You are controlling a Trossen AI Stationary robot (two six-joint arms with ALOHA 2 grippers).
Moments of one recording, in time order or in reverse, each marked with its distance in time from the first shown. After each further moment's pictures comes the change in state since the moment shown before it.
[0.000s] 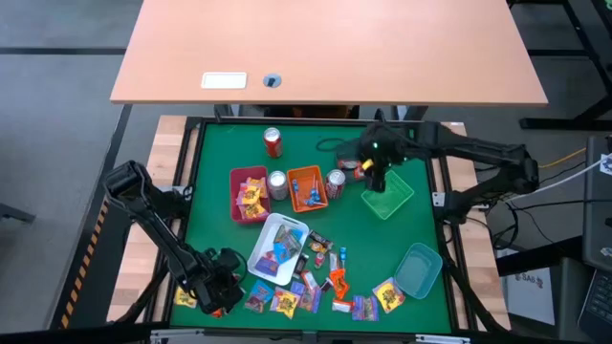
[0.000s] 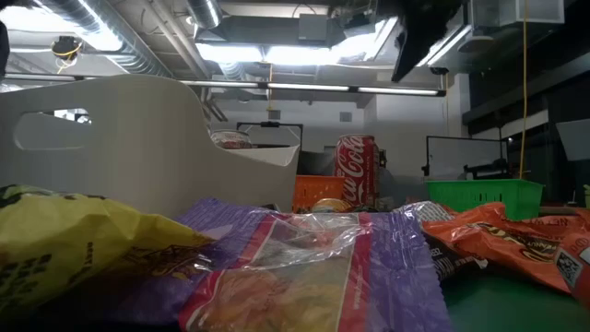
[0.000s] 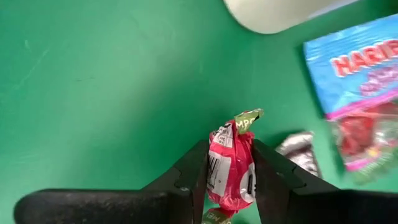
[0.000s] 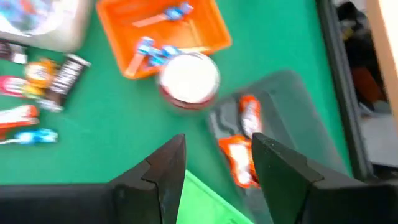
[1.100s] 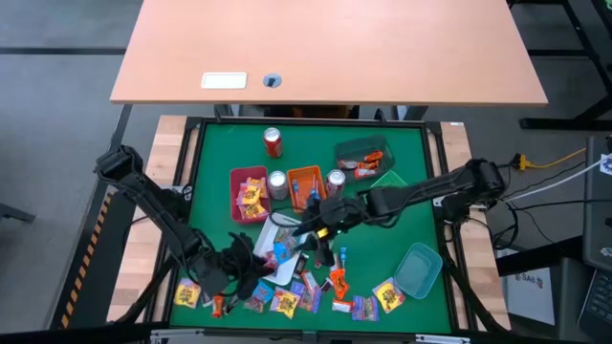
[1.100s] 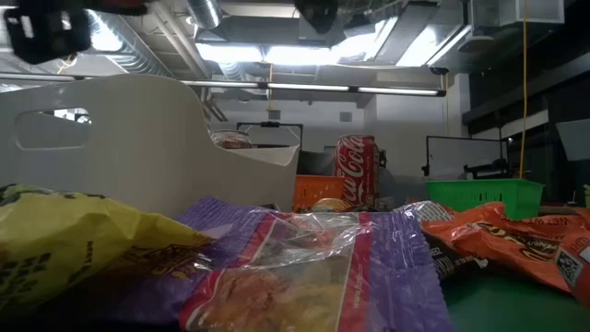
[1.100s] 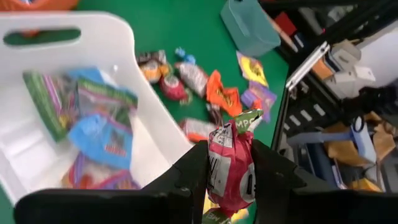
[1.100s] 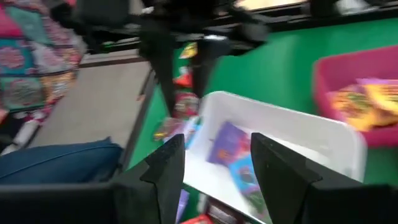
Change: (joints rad) left arm 0.154 -0.189 0.001 0.462 -0.403 0.411; right arm 0.434 0.342 0.000 0.875 -0.210 0.358
